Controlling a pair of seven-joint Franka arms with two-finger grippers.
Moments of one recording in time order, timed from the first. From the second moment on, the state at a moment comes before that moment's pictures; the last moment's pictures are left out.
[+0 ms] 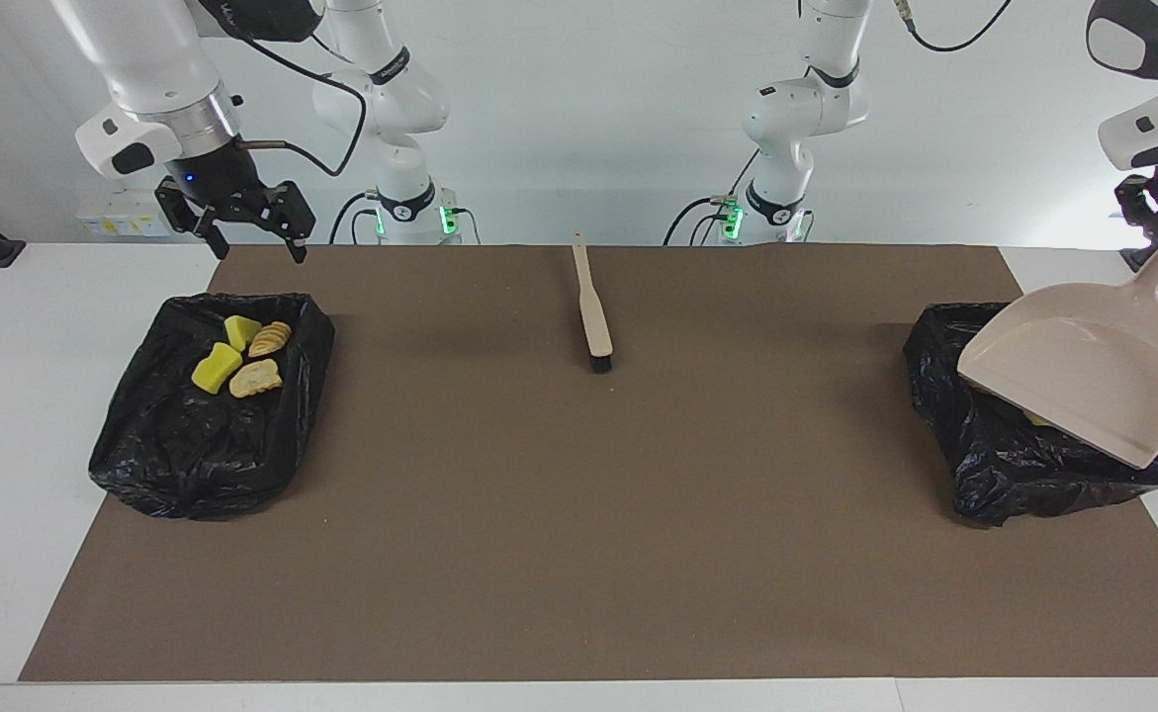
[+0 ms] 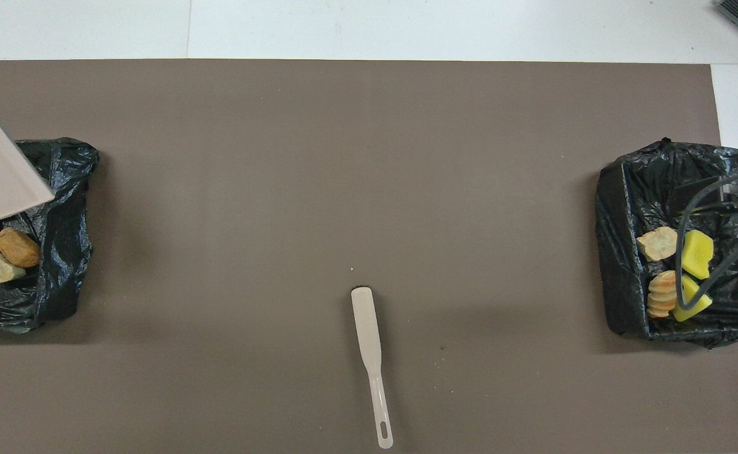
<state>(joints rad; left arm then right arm) 0.19 -0.05 0.01 -1.63 0.35 1.76 1.07 -0.07 -0.01 0.05 -1.54 -0.01 1.53 0.05</state>
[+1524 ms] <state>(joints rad) -0.47 0.17 -0.06 -1.69 -0.03 1.99 -0.22 -0.07 -0.03 0.06 -1.54 -0.01 1.48 0.05</state>
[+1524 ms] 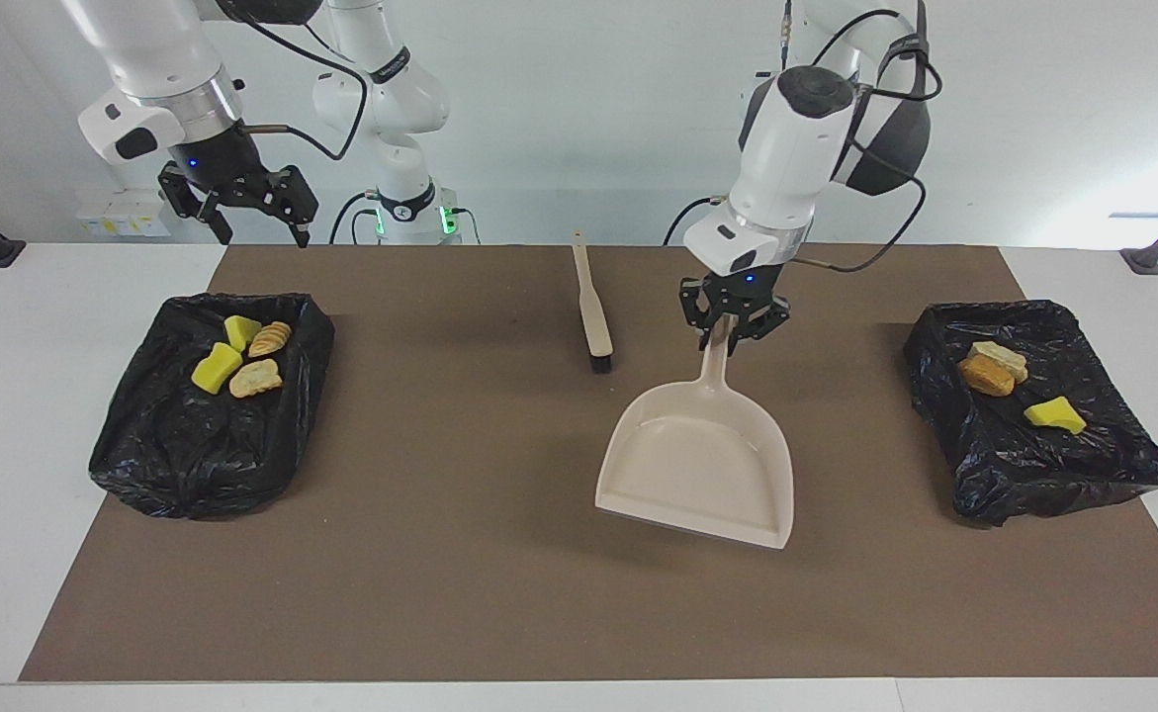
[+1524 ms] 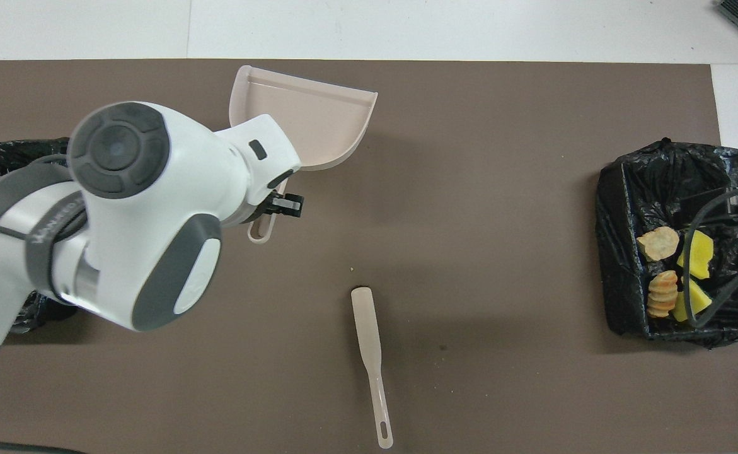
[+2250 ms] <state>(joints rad) -0.61 0.33 -0.06 -1.73 -0.06 2.15 -0.55 -0.07 -0.03 0.05 -1.54 -0.01 1.47 0.05</state>
